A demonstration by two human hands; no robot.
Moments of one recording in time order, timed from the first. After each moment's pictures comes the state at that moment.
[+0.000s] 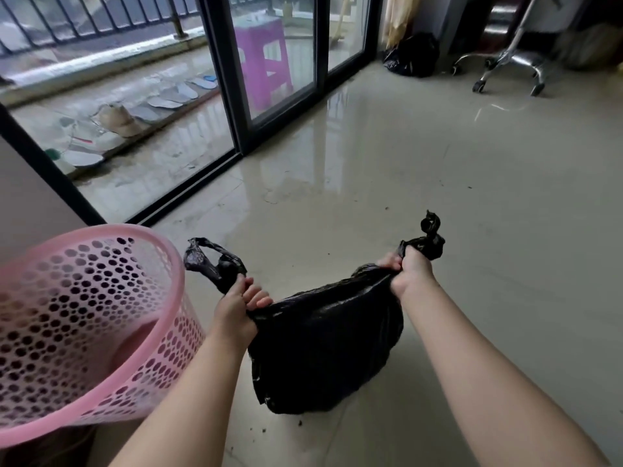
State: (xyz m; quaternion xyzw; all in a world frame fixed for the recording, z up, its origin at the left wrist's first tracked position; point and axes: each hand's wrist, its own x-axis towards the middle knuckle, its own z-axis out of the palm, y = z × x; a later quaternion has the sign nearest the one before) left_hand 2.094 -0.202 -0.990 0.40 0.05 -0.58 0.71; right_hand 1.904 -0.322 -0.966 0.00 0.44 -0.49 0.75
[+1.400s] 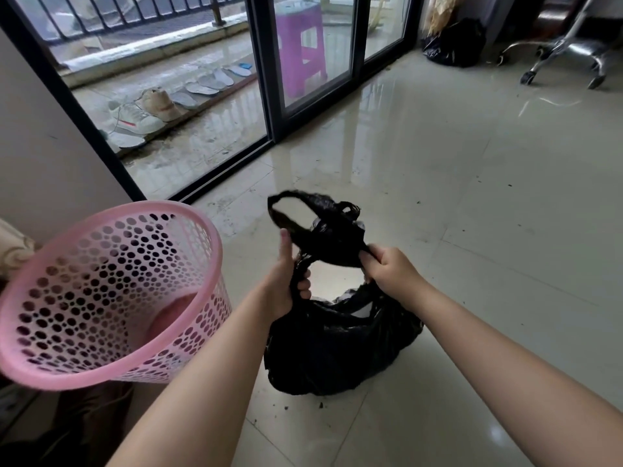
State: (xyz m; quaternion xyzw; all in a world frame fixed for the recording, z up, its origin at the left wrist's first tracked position) left_hand 2.091 -0.202 -0.976 0.58 -0.14 -0.60 0.53; right_hand 1.939 -0.269 -0.959 -0.74 0.43 -0.20 0.47
